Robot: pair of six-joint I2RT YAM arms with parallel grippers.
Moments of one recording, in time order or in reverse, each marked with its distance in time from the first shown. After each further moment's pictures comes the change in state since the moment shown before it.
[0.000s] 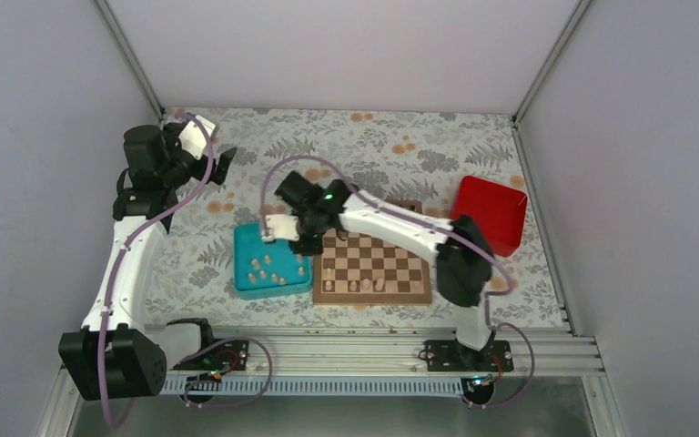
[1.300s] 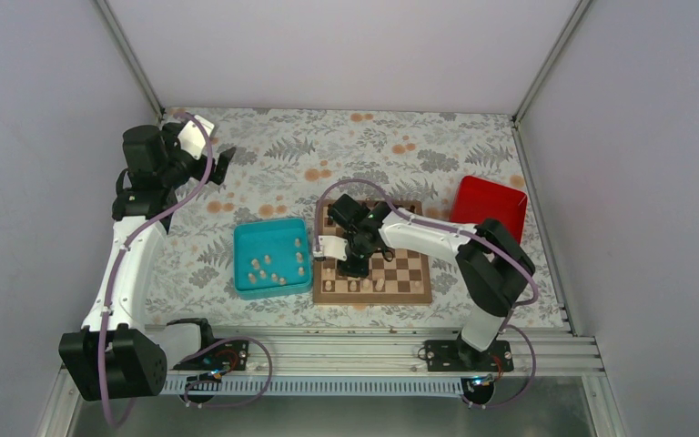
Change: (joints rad) left arm 0.006 0.000 0.000 0.000 0.000 0.000; right arm -0.153 -0.261 -0.579 0.163 -0.093 0.043
